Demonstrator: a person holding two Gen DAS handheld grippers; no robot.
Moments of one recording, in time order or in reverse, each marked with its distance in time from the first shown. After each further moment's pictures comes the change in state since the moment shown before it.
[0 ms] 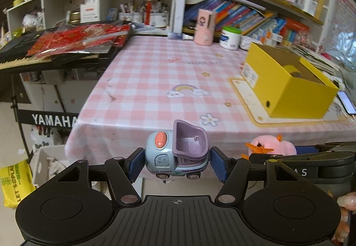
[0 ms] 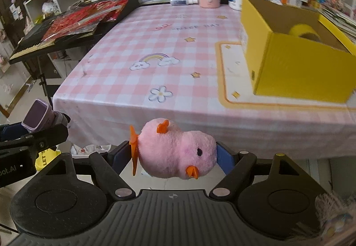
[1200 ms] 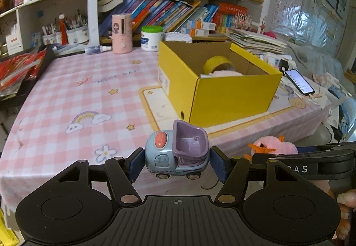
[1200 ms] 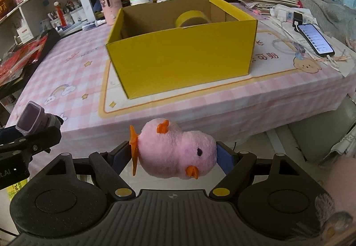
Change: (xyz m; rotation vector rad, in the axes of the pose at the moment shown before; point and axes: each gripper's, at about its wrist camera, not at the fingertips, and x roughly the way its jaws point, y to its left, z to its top) left arm 0.047 -0.134 0.036 0.199 -0.007 -0.227; right arm -0.046 -0.144 -0.010 0.254 -0.053 -0.217
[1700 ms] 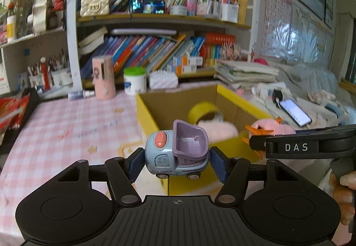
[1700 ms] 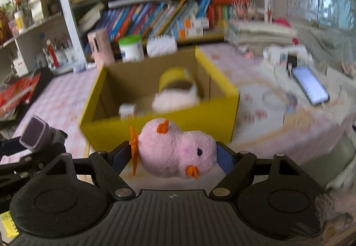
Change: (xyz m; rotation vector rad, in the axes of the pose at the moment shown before) left arm 0.033 -0.041 0.071 0.063 -0.177 -0.008; right arm -0.005 -0.040 0.090 -0.026 -0.223 0.001
